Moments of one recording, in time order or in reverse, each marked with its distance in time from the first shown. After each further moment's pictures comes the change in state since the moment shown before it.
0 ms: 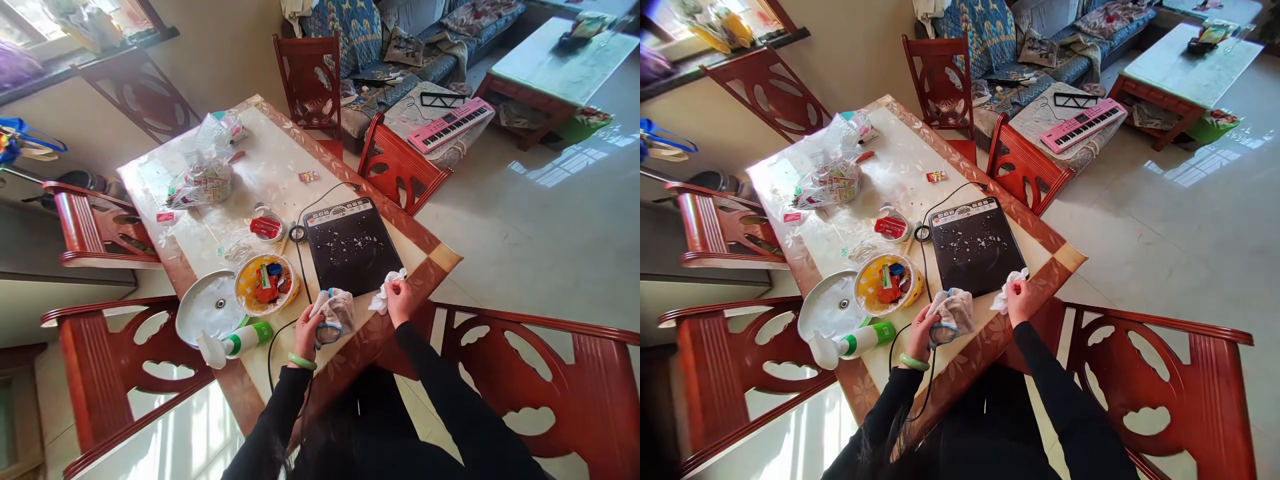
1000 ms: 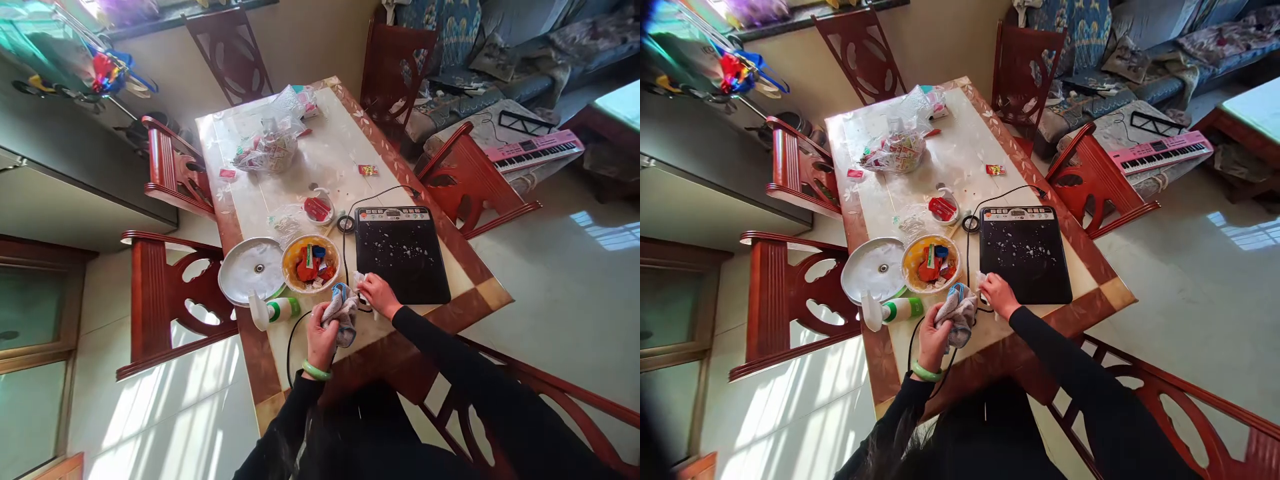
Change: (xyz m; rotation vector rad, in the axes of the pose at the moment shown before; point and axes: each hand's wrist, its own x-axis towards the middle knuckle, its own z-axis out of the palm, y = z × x) left_hand -0.024 -0.009 -0.056 0.206 0.236 0.424; right_hand -0.007 -0.099 0.119 -0.297 -0.865 -0.913
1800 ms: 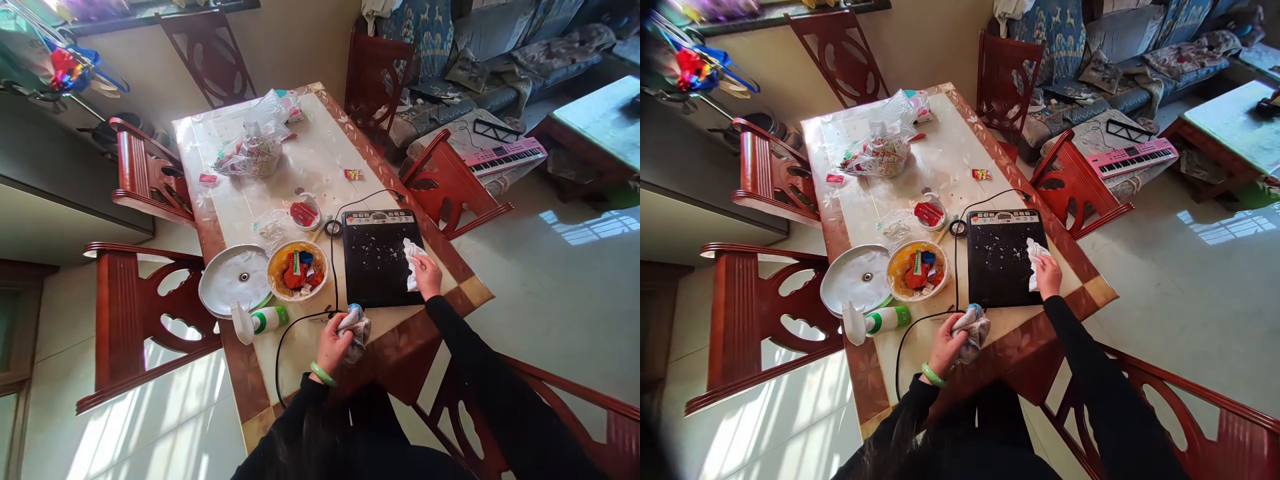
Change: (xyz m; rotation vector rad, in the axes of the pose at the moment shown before) left_hand -0.008 -0.013 0.034 0.022 -0.365 -0.067; right_hand -0.046 0.126 -0.090 0.083 0.660 0.564
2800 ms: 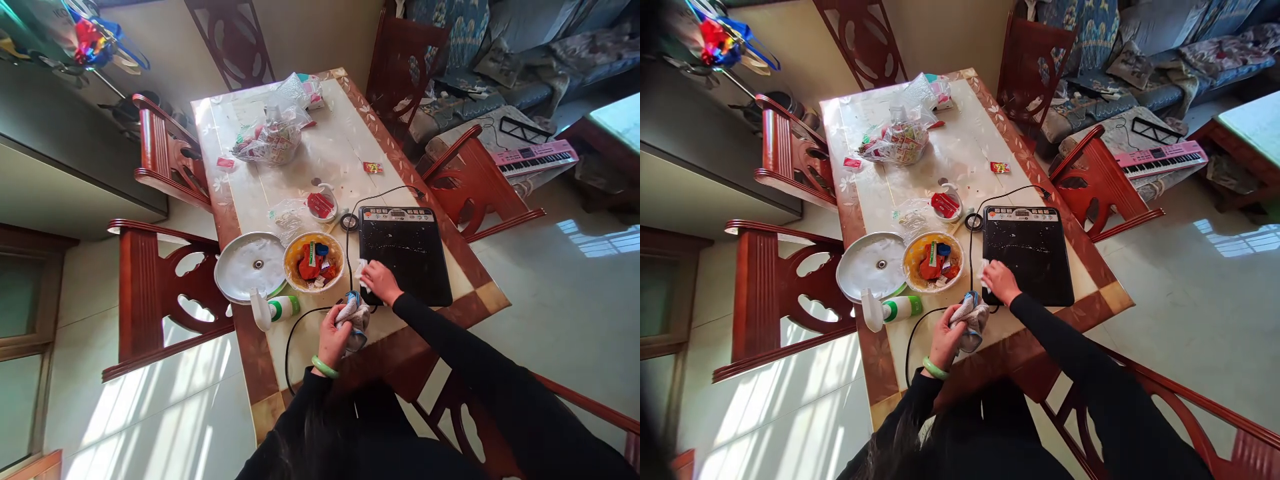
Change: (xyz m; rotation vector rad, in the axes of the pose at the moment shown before) left_hand 0.000 0.013 -0.023 -0.099 0.178 -0.039; right_hand -0.054 -0.122 0.095 -0.216 -0.698 -0.532
